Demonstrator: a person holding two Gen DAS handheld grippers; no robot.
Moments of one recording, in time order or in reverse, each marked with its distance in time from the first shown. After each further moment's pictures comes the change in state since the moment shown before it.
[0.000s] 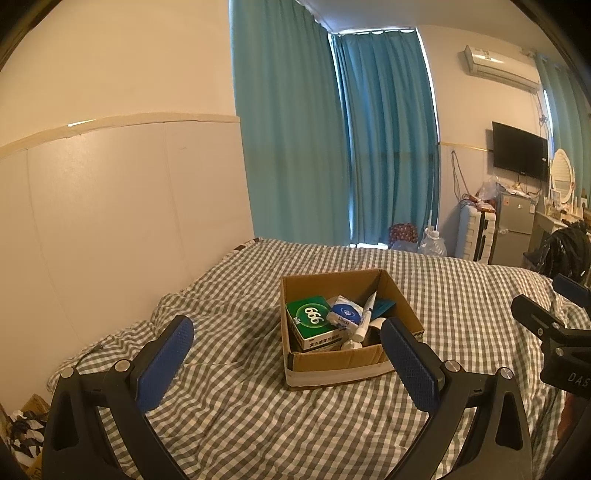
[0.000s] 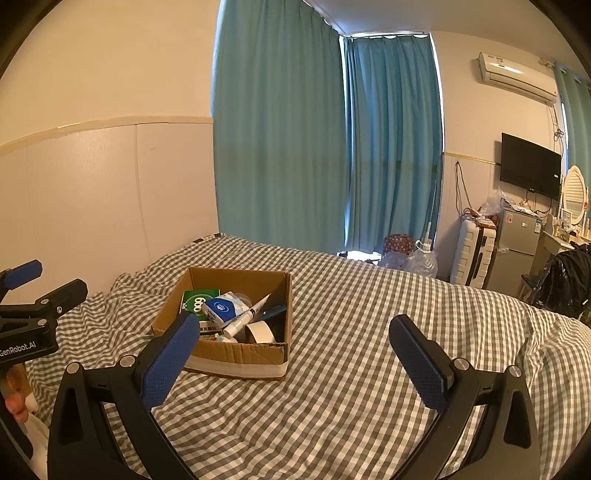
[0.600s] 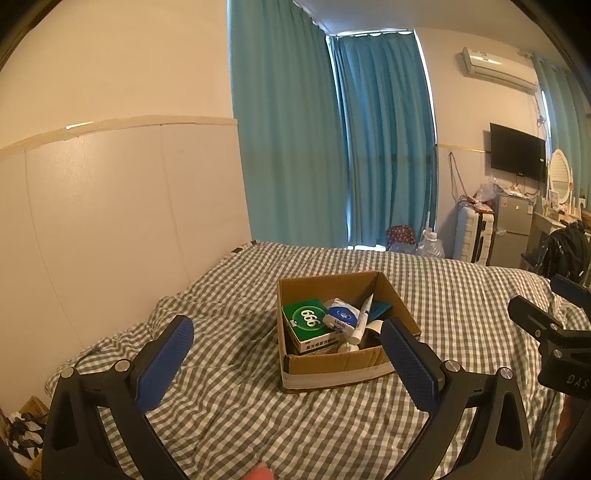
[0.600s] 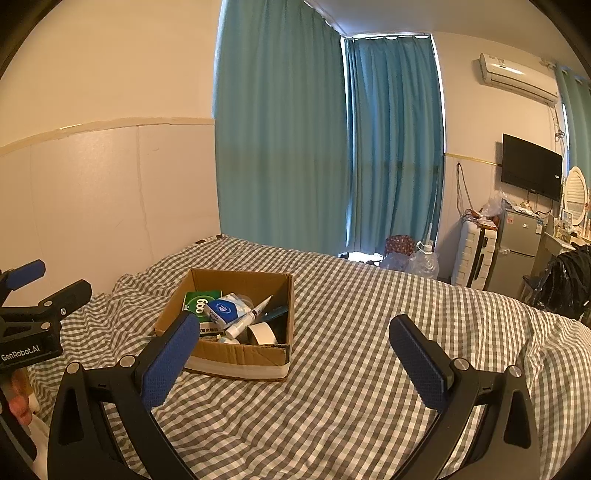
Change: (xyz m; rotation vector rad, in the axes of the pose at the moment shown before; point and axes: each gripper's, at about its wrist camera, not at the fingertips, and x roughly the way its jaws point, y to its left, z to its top) left arm 0.004 -0.003 0.003 -0.002 -0.003 -0.010; right arm 0.000 0.001 -0.001 -0.001 -0.002 0.005
